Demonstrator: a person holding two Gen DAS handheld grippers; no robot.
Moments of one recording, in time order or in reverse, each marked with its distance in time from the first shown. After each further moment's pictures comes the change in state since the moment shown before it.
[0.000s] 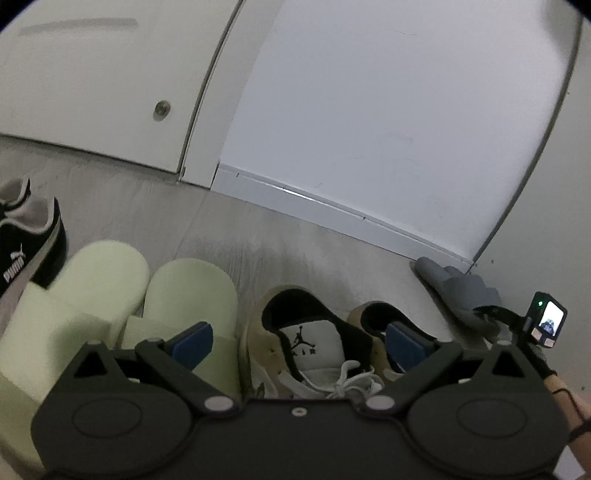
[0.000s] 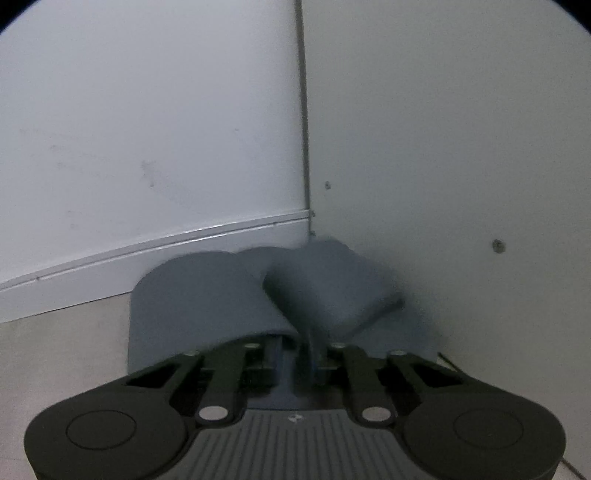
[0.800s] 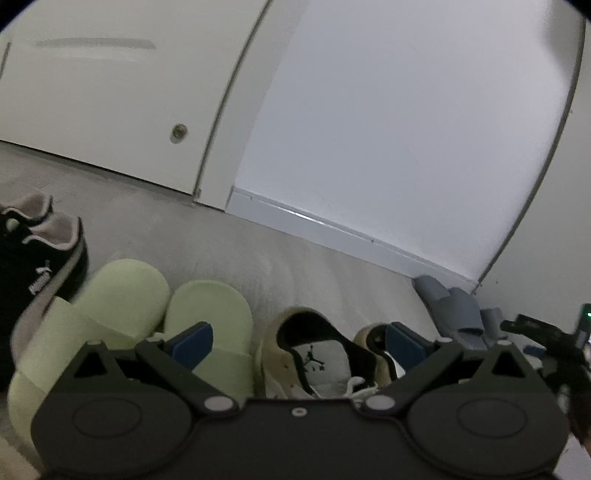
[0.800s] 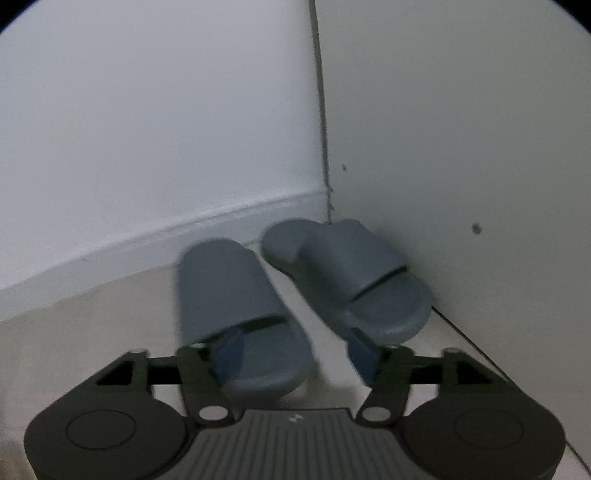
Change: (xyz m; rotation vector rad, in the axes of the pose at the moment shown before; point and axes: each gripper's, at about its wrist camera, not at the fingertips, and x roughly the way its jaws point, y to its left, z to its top) left arm -0.029 0.002 0.006 -0.015 -0.081 0.045; right arm -0.098 0.024 0.025 0.132 0.125 0.101
